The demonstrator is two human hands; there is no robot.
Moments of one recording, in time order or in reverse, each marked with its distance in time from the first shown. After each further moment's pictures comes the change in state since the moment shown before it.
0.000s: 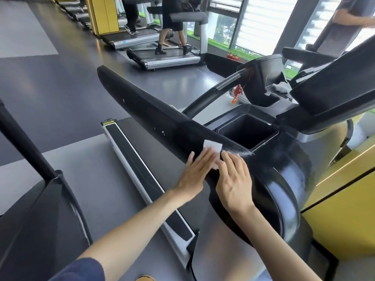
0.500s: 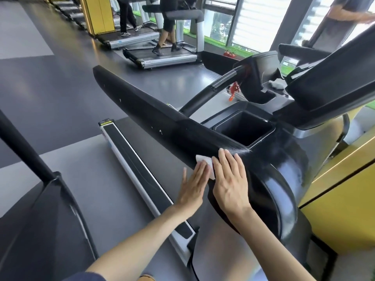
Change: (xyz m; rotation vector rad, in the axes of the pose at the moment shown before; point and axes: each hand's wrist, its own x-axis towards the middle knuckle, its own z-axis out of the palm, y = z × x) left_hand -0.041 0.023 0.022 0.117 -0.072 -0.135; right_hand -0.011 -0.002 0.001 -0.148 -0.115 -0.053
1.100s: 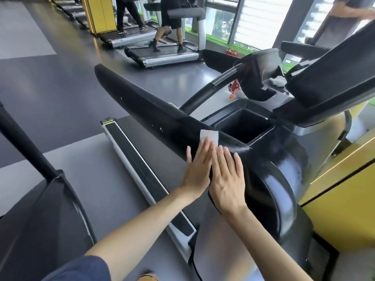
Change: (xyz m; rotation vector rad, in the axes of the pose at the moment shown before) left_hand 0.057 0.010 -0.020 0.014 0.088 -0.153; right_hand 0.001 -0.011 -0.008 -0.046 -0.133 0.080
